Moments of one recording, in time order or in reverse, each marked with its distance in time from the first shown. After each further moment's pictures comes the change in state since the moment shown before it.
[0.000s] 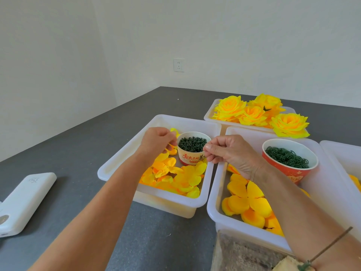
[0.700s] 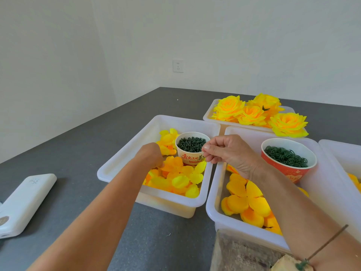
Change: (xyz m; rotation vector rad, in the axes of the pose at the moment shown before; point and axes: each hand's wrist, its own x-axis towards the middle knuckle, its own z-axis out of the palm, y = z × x) left_hand 0.007 -0.017 -0.002 1.056 -0.248 -0.168; right_hand -0.001 -0.001 0.000 -0.024 -0.007 -0.001
